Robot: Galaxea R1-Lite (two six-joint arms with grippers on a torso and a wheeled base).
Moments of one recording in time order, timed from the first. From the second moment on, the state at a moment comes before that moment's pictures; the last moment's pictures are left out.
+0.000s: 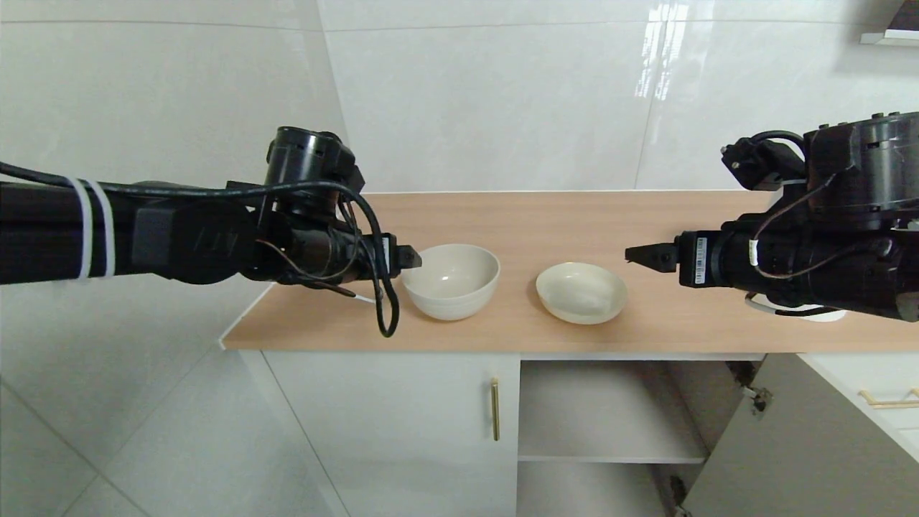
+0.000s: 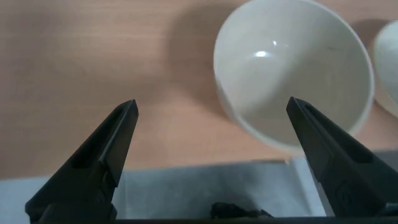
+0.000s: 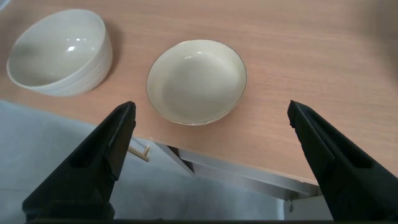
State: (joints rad) left arm -0.40 1.90 -1.44 0.14 0.17 -0.28; right arm 0.46 1.58 -1.08 -0.15 -0.15 0.18
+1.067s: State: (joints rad) left arm -0.41 2.11 -1.59 0.15 0.21 -0.33; right arm 0.46 1.61 -1.08 -0.15 -0.15 0.17
